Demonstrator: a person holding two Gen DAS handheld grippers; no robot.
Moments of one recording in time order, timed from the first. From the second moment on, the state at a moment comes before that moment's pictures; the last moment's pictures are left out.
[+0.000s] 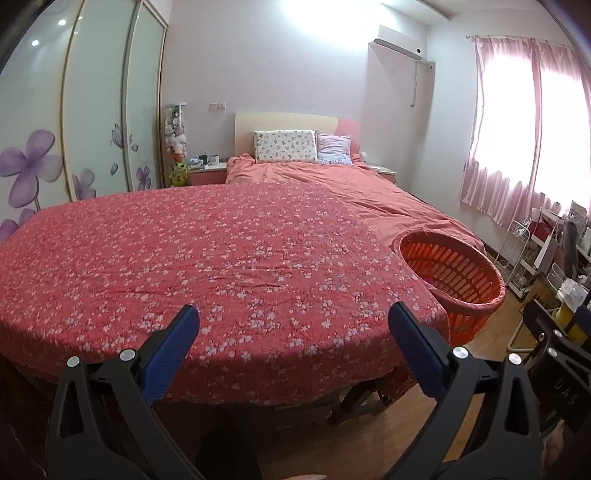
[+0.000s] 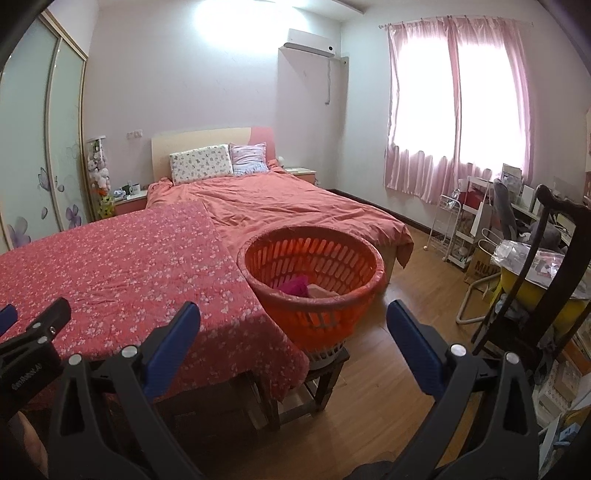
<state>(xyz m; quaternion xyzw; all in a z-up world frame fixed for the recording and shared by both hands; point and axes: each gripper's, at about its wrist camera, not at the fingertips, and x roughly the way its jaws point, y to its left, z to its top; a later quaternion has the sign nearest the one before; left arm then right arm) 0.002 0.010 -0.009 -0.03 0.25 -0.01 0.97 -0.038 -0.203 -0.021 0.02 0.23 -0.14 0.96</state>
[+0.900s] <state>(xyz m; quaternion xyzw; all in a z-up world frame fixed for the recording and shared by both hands) 0.005 0.007 -0.013 -0.04 0.28 -0.01 0.96 -0.031 -0.208 -0.031 0.02 0.25 -0.15 0.96</state>
